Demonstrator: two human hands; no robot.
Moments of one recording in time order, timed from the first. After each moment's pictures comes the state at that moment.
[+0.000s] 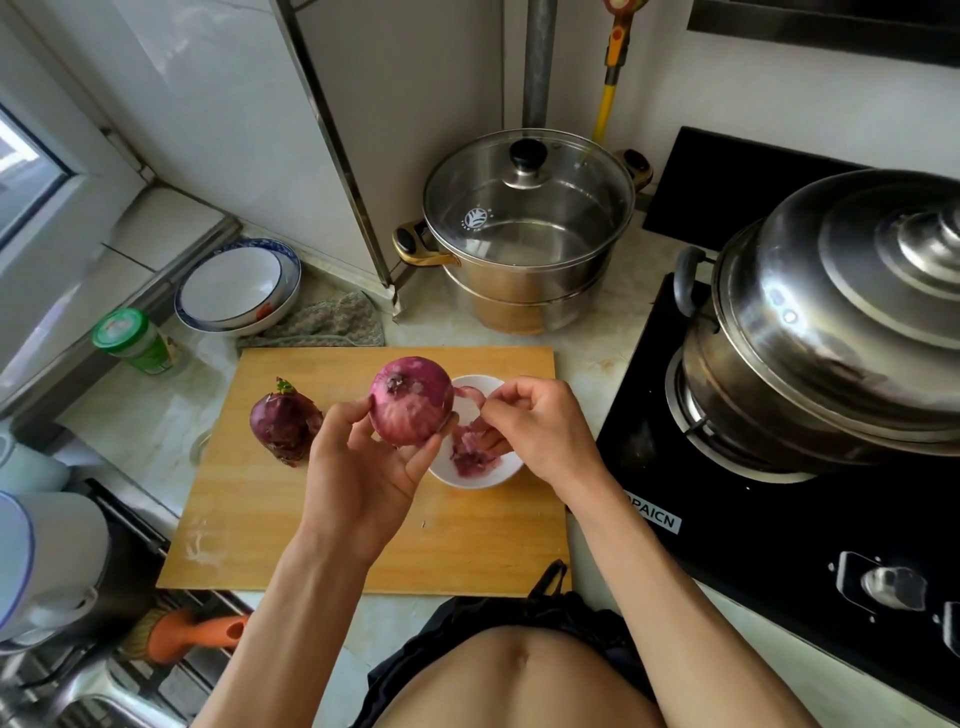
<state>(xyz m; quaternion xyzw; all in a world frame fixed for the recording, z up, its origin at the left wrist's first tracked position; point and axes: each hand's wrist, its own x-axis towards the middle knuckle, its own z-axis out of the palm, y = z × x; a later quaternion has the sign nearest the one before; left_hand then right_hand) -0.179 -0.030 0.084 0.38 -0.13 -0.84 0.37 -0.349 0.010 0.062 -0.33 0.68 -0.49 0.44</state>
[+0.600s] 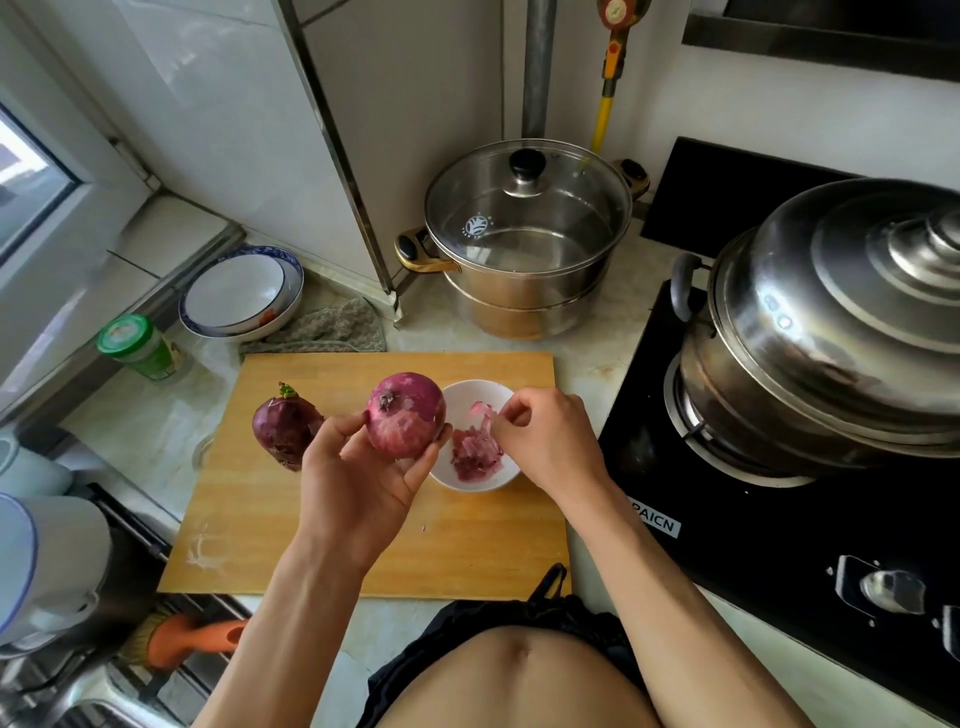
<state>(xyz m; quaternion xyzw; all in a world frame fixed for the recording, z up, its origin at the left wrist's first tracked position) -0.175 -0.030 0.082 0.38 -0.12 -0.84 0.36 -0.355 0.016 0.053 -0.44 0.78 -0.34 0.27</state>
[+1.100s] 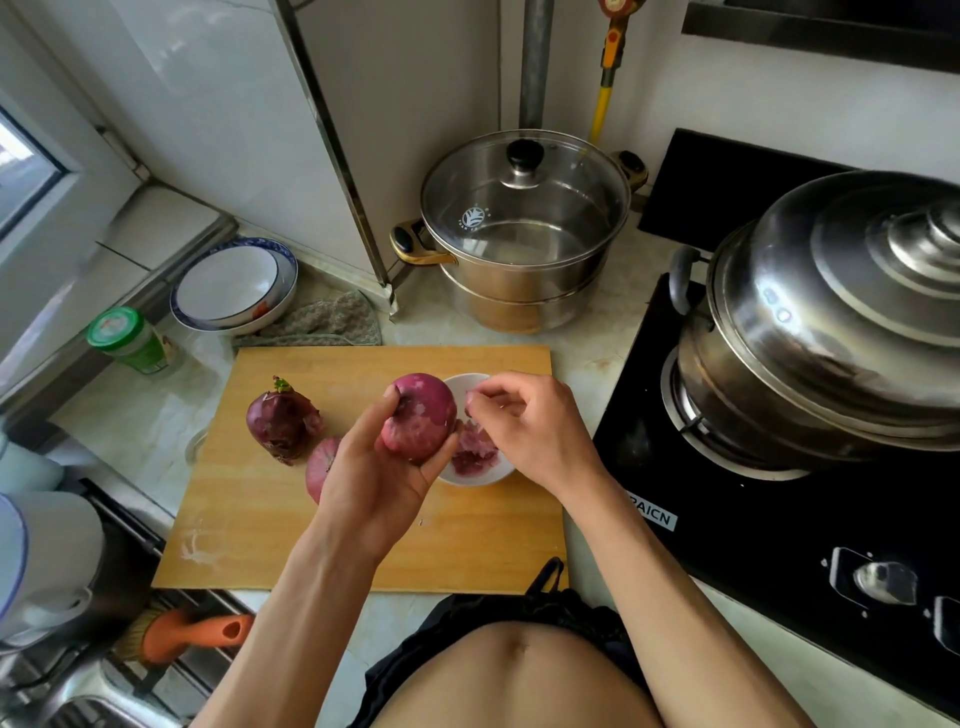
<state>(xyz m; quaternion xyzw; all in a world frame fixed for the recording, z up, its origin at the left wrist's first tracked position) -0.190 -0.028 0.081 0.40 -0.13 -0.83 0.35 -0.349 0.016 0.067 -0.48 0.69 -0.45 0.31</state>
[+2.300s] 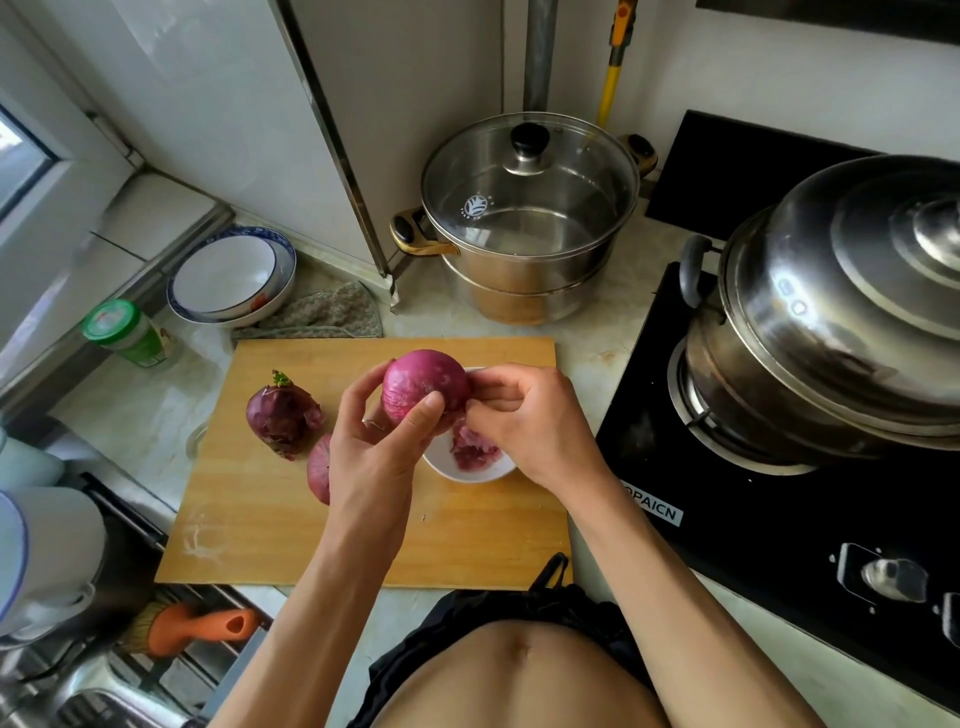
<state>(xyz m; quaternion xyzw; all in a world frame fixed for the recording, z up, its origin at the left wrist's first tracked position) -0.194 -0.021 0.074 0.46 -0.37 -0.67 0.45 -0.344 0.013 0.072 -0.42 0.64 -0.50 0.40</state>
